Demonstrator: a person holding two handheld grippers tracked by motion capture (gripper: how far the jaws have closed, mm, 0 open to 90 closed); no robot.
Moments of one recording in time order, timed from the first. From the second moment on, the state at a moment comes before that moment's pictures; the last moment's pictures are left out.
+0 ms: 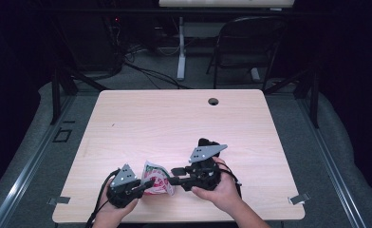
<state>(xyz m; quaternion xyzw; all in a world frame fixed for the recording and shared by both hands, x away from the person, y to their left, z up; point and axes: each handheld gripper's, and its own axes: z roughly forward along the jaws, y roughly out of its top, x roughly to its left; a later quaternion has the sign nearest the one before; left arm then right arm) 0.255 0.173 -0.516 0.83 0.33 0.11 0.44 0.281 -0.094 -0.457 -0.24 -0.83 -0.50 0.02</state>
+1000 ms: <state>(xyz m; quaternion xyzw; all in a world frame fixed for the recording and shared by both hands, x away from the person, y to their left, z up) 0.257 0.170 -0.527 0.84 0.30 0.11 0.44 0.288 -0.075 -0.491 -0.27 -0.86 -0.44 0.05</state>
